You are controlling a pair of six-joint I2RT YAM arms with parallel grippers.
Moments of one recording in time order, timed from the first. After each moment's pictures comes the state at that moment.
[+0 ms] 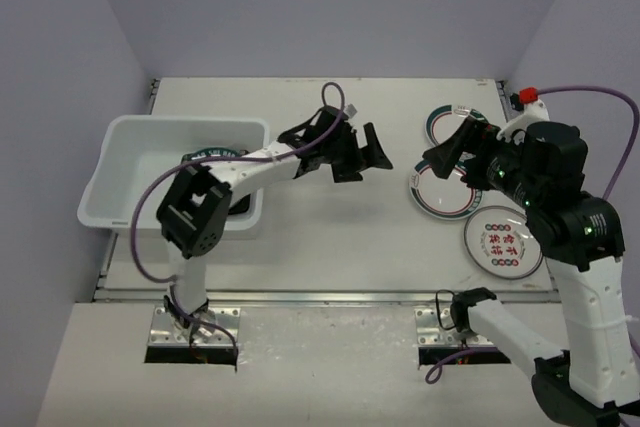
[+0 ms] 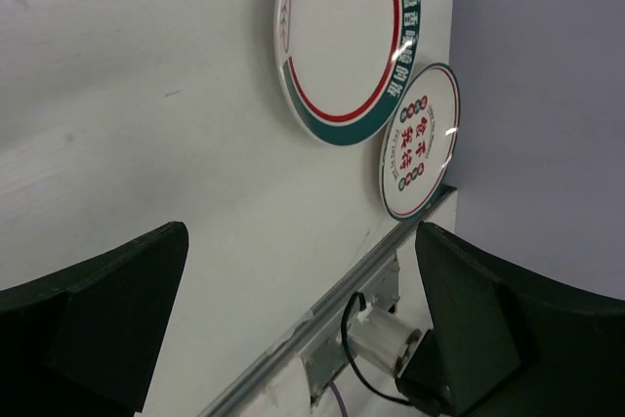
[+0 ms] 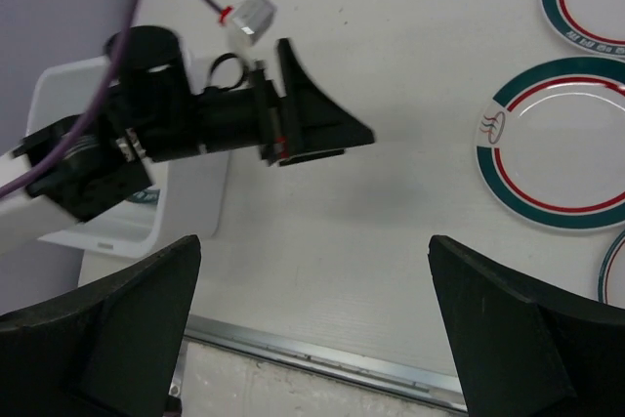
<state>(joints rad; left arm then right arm) -0.65 1.82 1.40 -0.22 0.33 -0.92 0.24 0.93 1.44 -0.96 -0.06 0.46</state>
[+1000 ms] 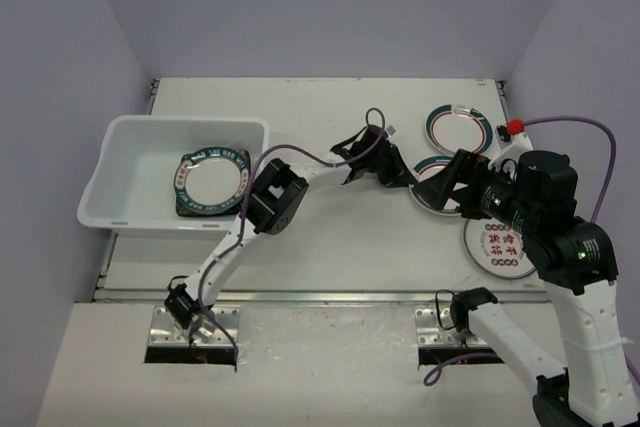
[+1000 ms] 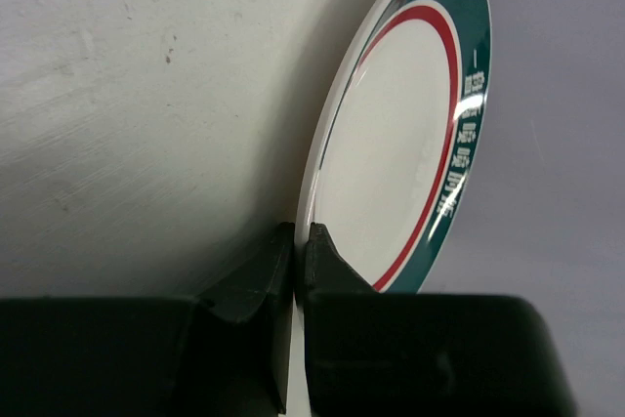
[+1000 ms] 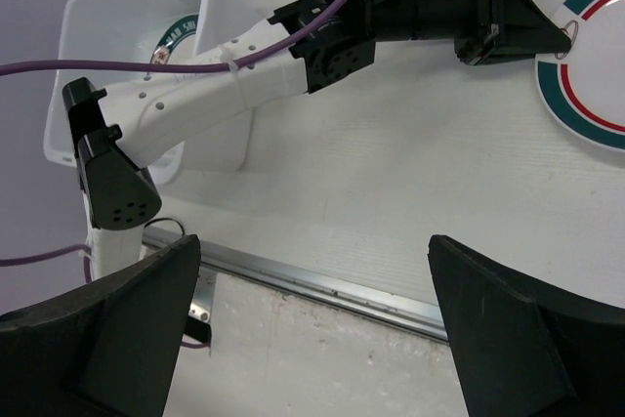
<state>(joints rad) -0.73 2.67 2.09 -0.02 0.48 -1.13 0.24 0.75 1.24 -0.99 -0.22 0.53</state>
